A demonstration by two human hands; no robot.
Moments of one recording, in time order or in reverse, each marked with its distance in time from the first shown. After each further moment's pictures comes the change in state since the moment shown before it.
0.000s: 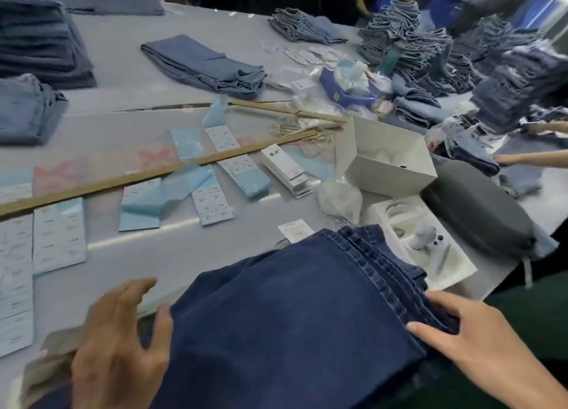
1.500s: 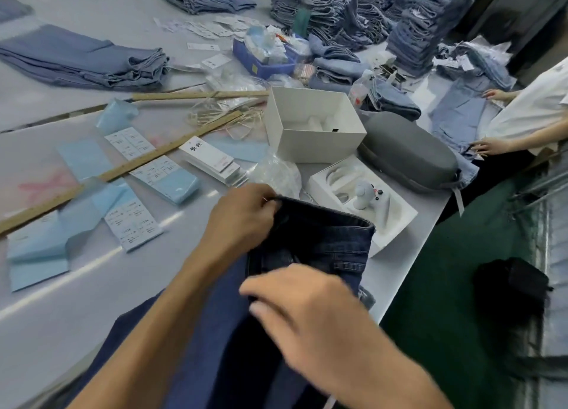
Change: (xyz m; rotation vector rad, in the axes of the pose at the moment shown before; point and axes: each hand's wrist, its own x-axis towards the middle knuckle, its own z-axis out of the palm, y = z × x) left_hand 0.122 0.227 0.135 -0.220 -0.910 0.174; right_hand 0.001 -0.084 0.049 -0.030 0.088 -0.575
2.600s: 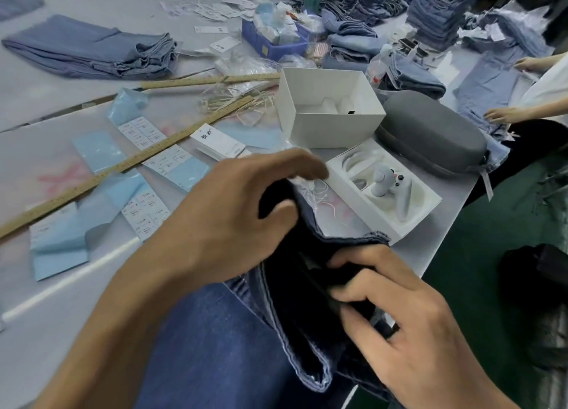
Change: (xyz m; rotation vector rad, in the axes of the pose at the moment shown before) left_hand -0.055 0.021 -0.064 -0.049 0.015 0.461; right_hand -0.038 0.030 -0.012 0.214 0.393 0.042
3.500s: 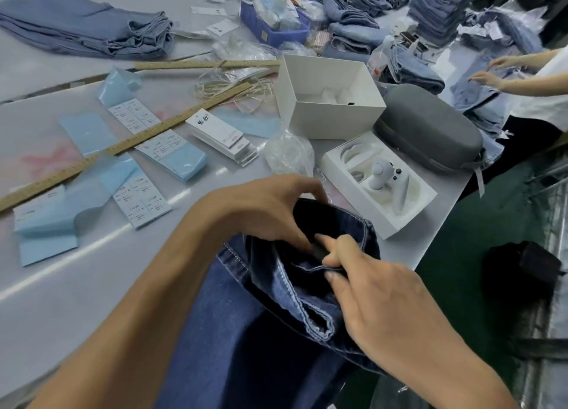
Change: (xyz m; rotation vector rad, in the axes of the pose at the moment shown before) left_hand 0.042 -0.042 0.043 -0.116 -0.639 -0.214; right_hand 0.012 0.002 0.013 -0.436 -0.345 0.109
